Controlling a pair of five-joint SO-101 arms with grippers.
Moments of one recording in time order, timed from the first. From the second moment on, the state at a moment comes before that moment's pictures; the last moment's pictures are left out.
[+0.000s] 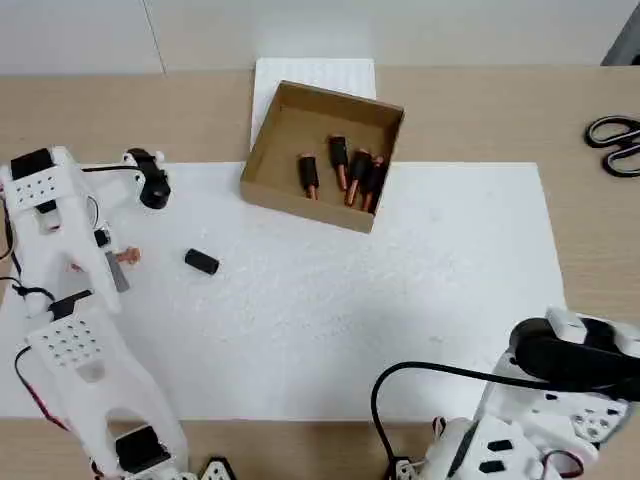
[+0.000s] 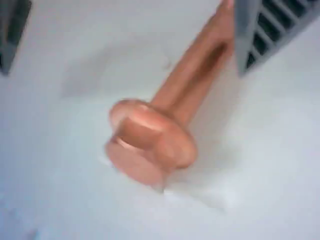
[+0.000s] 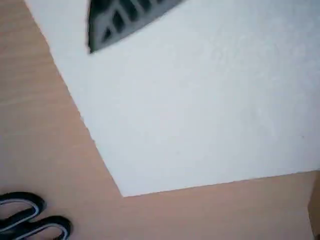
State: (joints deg) left arm -28.2 41.6 -32.4 96.0 -76.5; right arm 27.9 -103.4 42.8 86.5 6.9
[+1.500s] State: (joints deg) left arm -25.1 60.7 -79.3 99.8 -72.7; right arm 27.9 -103.5 45.7 86.7 6.9
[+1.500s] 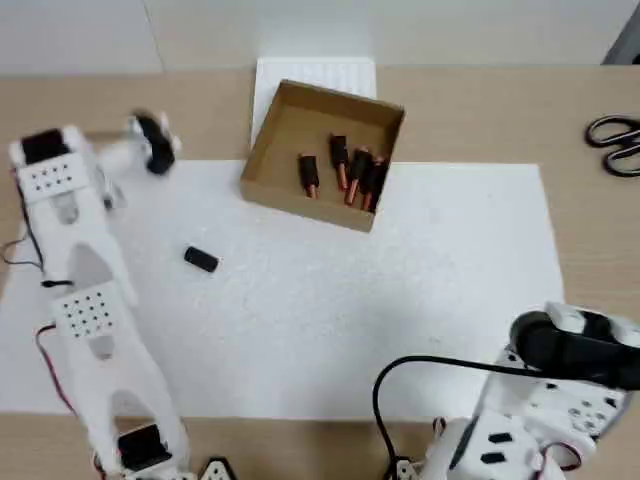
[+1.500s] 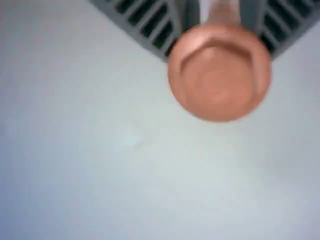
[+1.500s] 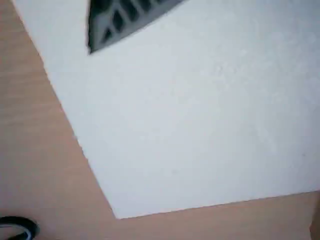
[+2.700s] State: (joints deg) left arm -37.2 59.6 -90.2 100.1 68.9; right arm 27.9 -103.6 45.4 86.7 6.9
